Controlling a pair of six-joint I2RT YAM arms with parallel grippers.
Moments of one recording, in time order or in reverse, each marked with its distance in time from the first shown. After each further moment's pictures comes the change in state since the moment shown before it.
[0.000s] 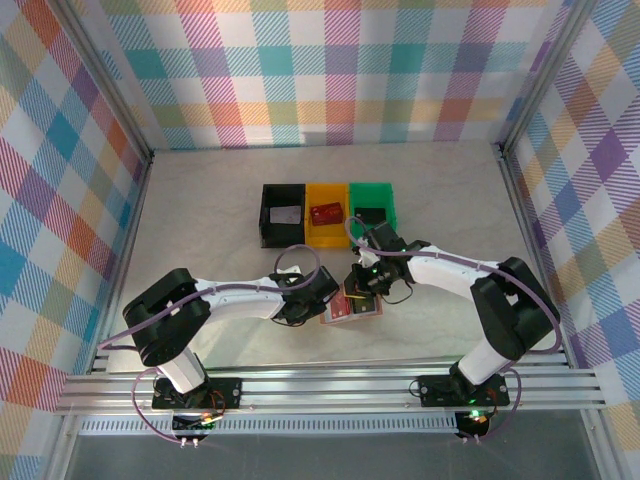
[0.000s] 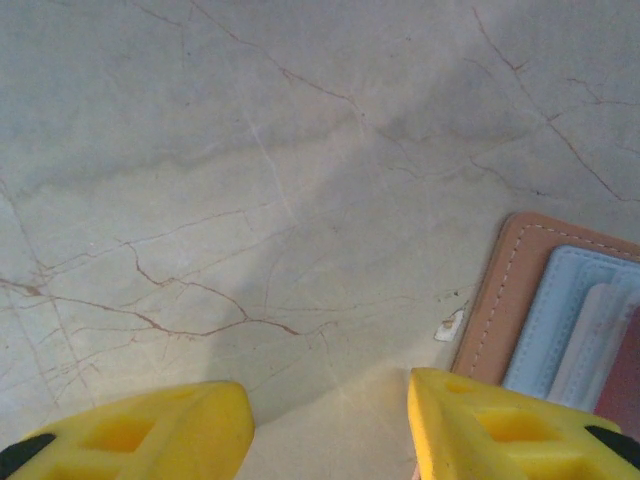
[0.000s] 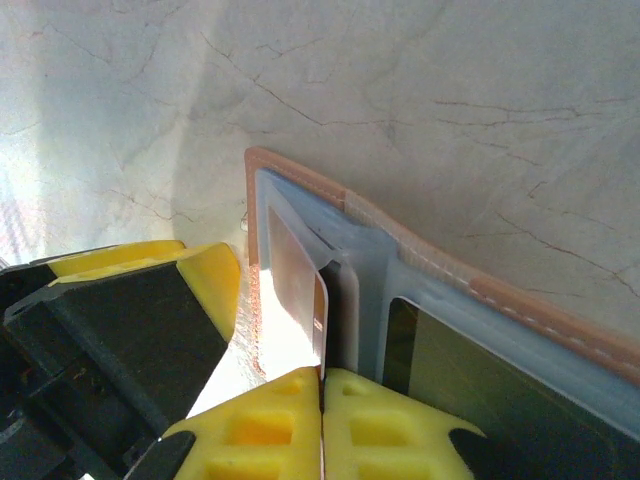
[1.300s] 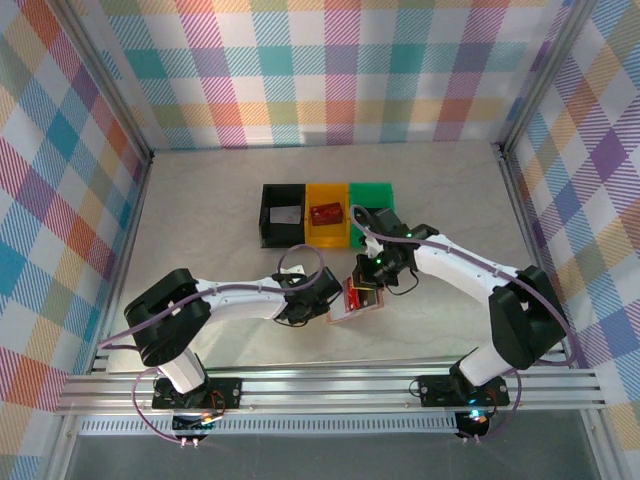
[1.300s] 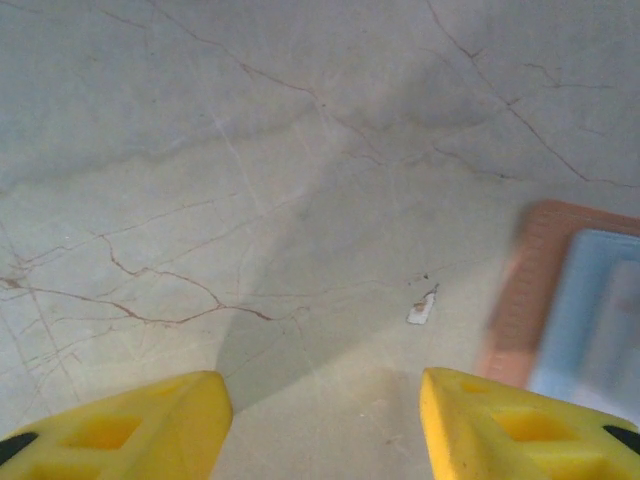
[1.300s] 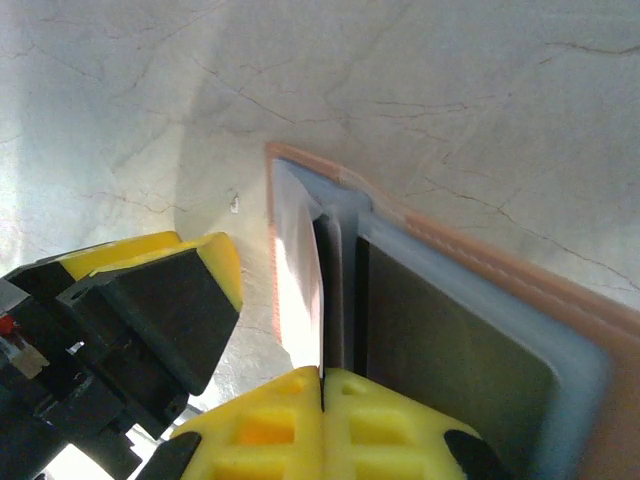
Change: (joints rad) left arm -0.020 -0.008 0.040 -0.033 -0.021 0.024; right arm -0.006 -0.063 0.156 -0.303 0.117 -0.026
